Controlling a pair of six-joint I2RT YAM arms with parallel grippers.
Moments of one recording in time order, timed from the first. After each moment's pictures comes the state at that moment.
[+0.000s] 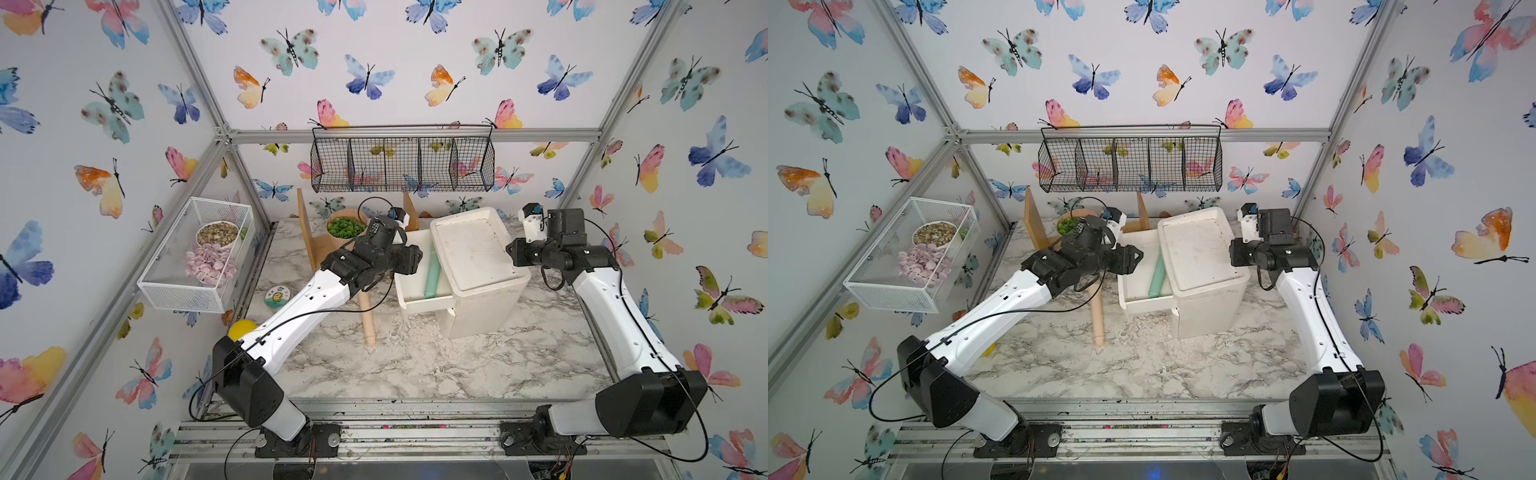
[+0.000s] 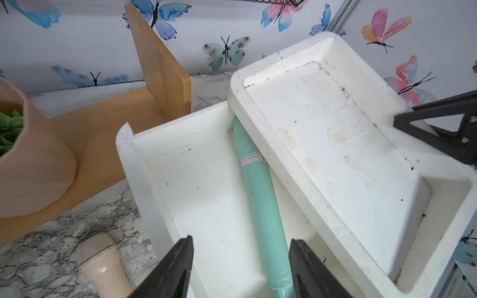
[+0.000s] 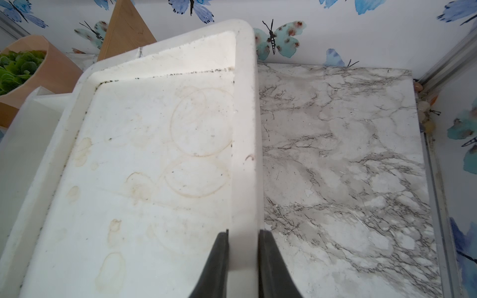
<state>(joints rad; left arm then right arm) -0.67 1.57 1.56 -0.58 0.05 -0.31 0.11 1.42 1.44 -0.75 -0.19 0.00</state>
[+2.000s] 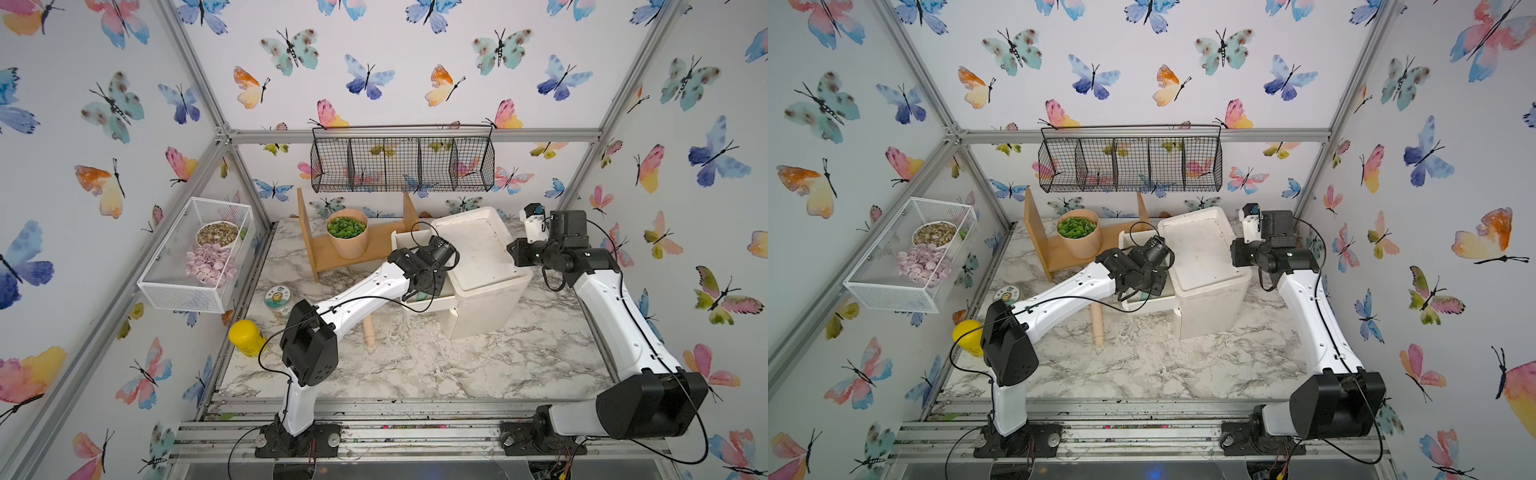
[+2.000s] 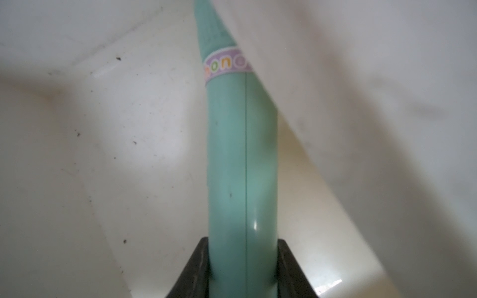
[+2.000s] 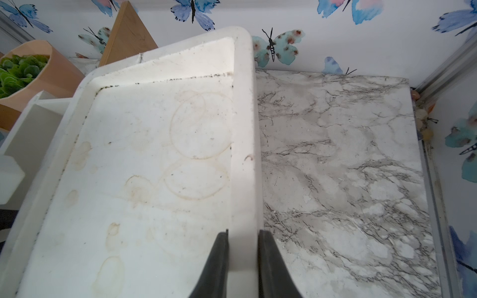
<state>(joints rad) -0.86 1.95 1.84 -0.89 -0.22 -0.39 0.10 1.40 1.41 -0.70 -0.21 -0.01</state>
